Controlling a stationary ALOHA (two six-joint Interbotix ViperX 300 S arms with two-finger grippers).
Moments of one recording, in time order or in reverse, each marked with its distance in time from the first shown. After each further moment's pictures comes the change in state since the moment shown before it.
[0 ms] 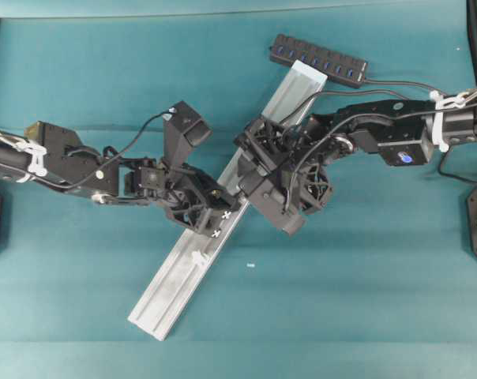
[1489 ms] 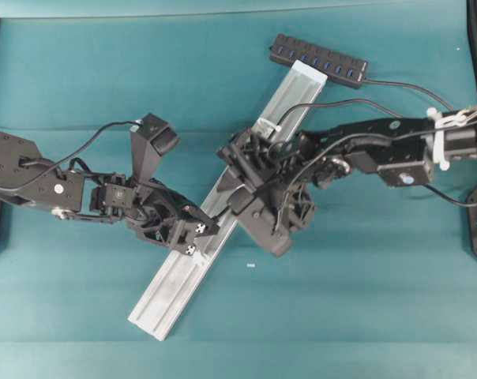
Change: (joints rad) left arm -0.083 -0.161 0.092 -0.002 0.038 -0.195; right arm 0.100 0.000 -0.041 0.005 -0.098 0.075
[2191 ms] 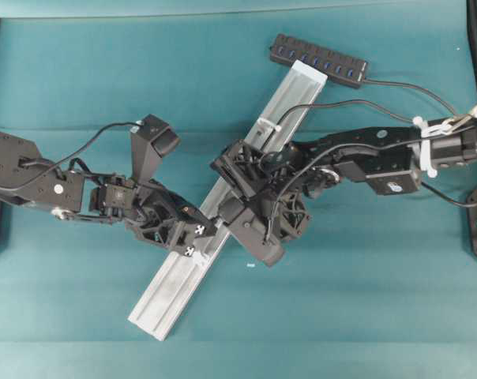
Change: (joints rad) left arm 0.000 -0.003 0.000 0.002 0.035 0.003; right arm 0.015 0.040 -0.037 -0.002 0.034 0.011
